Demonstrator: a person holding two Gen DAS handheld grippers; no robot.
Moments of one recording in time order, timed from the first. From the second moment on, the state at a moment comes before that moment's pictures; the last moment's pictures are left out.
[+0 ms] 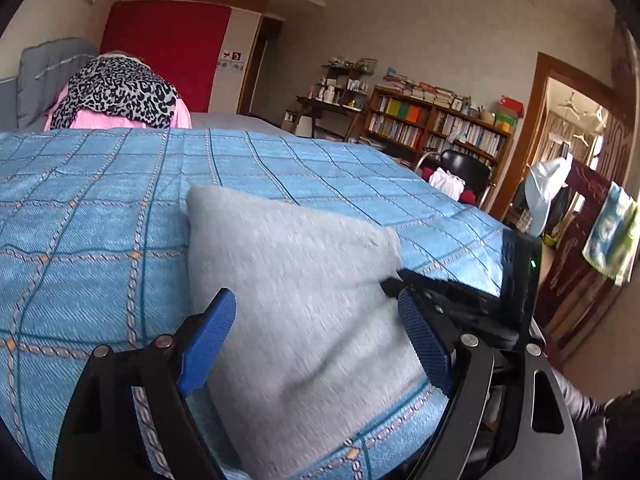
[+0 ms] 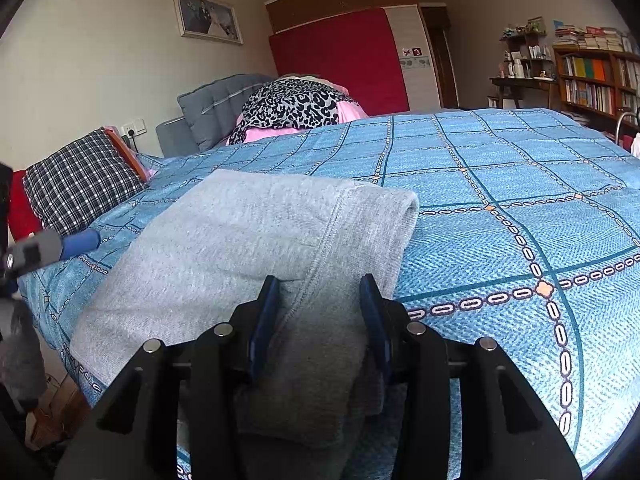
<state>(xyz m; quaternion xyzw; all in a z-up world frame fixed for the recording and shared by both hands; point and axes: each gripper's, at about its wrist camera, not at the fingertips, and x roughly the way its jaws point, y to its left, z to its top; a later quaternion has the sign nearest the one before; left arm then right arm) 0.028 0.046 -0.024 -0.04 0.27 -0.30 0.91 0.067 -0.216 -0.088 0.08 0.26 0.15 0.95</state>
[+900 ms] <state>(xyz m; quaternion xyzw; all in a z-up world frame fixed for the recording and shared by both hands) 0.182 0.051 -0.060 -0.05 0.42 -0.21 0.88 0.070 -0.227 -0.084 0.10 0.26 0.16 0.95</state>
